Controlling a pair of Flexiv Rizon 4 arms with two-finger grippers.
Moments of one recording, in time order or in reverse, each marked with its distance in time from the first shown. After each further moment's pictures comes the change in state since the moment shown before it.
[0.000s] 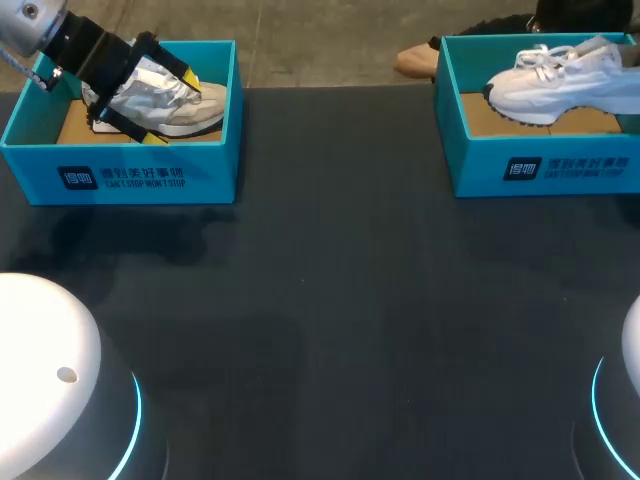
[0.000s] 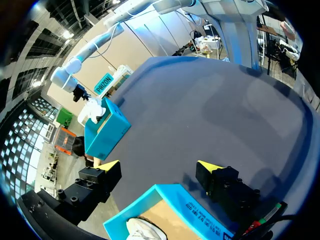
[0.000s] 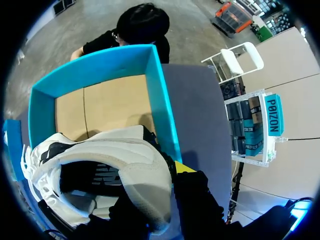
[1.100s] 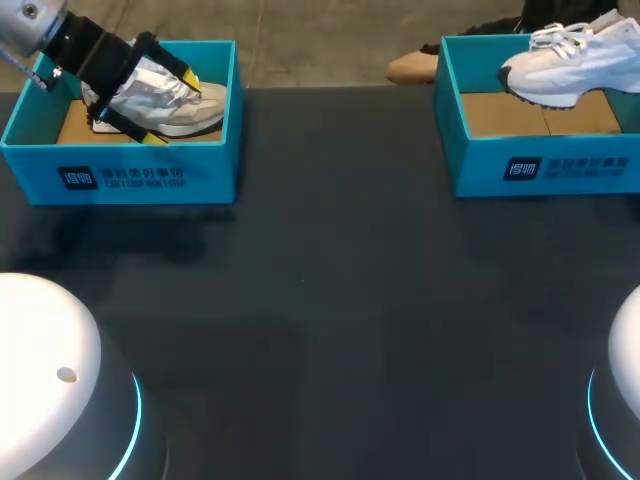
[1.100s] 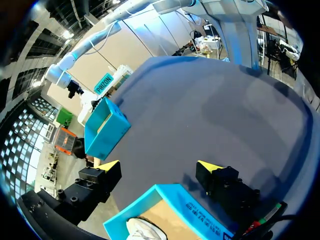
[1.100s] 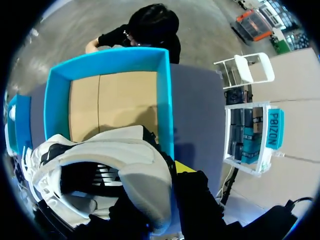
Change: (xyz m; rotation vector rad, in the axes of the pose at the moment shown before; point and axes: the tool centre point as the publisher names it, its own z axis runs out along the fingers) left arm 0.000 0.000 0.000 0.000 0.000 0.000; right arm -0.017 -0.003 -0.054 0.062 0.047 -0.139
